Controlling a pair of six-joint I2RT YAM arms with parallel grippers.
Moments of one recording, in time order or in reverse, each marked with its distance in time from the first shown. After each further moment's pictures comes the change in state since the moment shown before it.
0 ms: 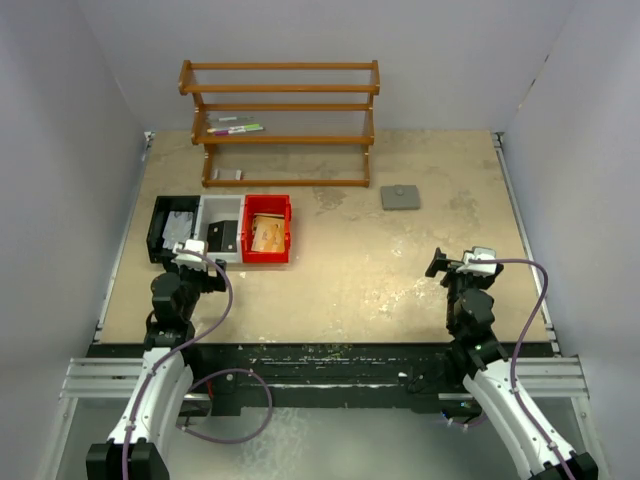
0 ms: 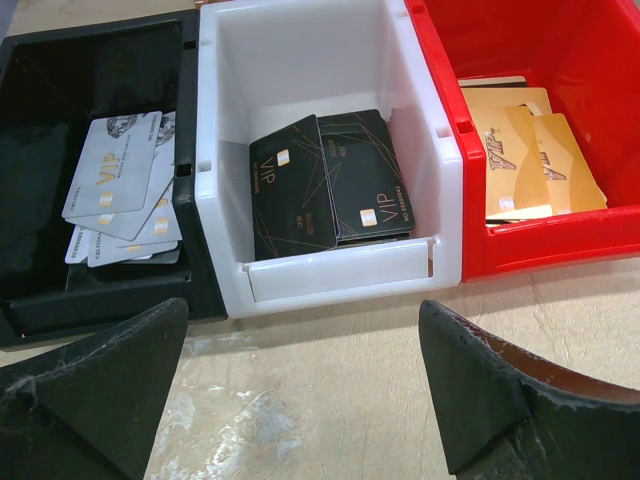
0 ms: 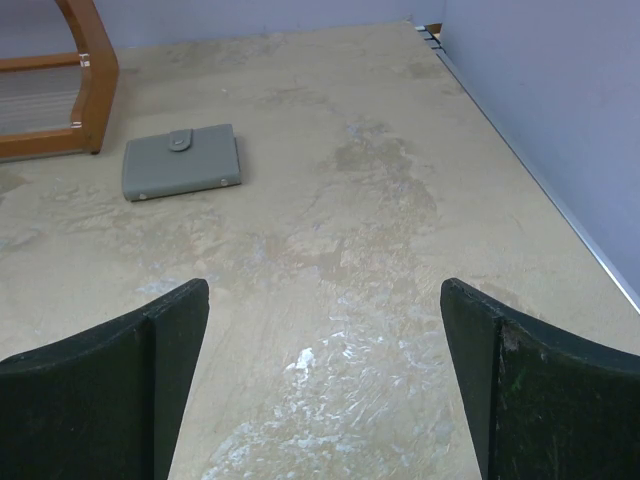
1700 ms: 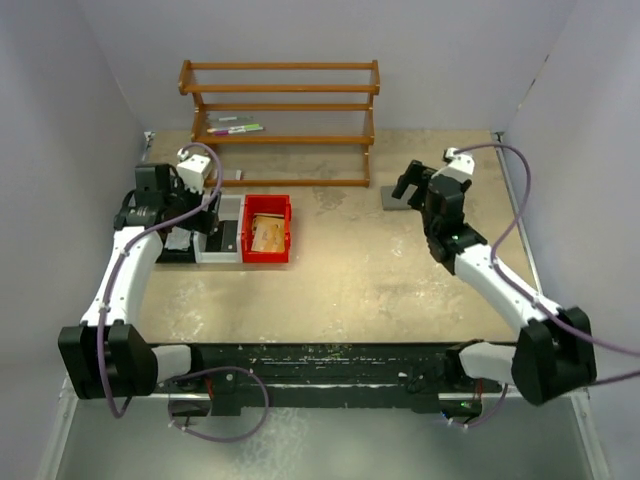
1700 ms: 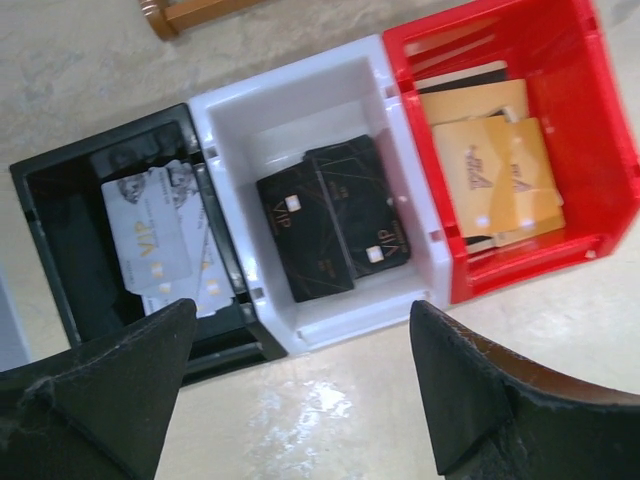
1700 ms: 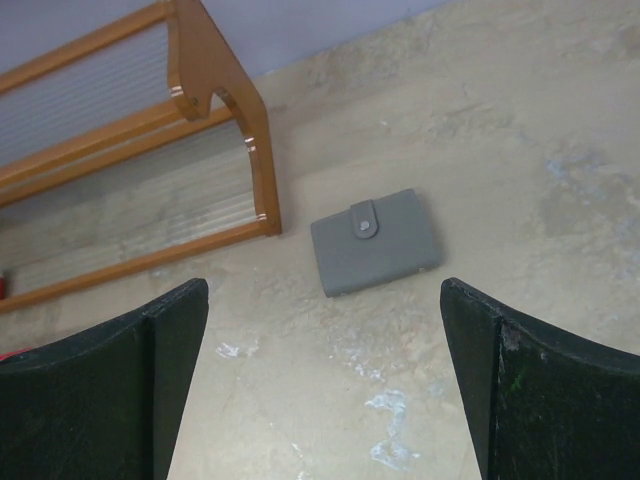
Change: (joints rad) left arm 0.023 0.736 1.022 -0.799 0.123 0.167; right arm -0.001 0.921 0.794 -0.114 -0.116 0.418
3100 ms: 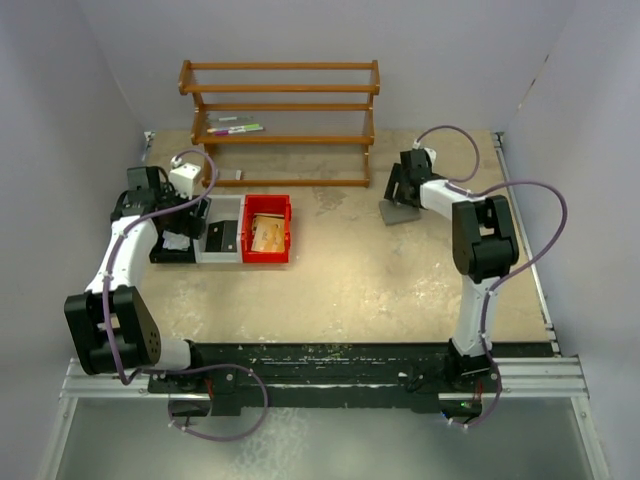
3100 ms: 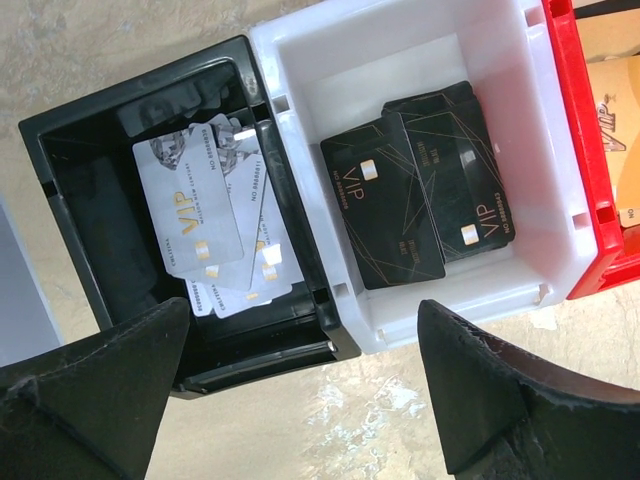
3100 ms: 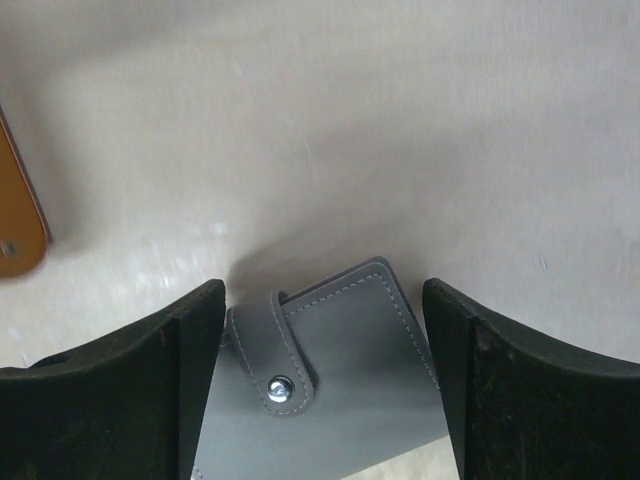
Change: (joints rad) left arm 0.128 0.156 -0.024 0.051 -0.006 0.150; right arm -0.135 0.923 0.642 -0.323 -0.145 -0.032
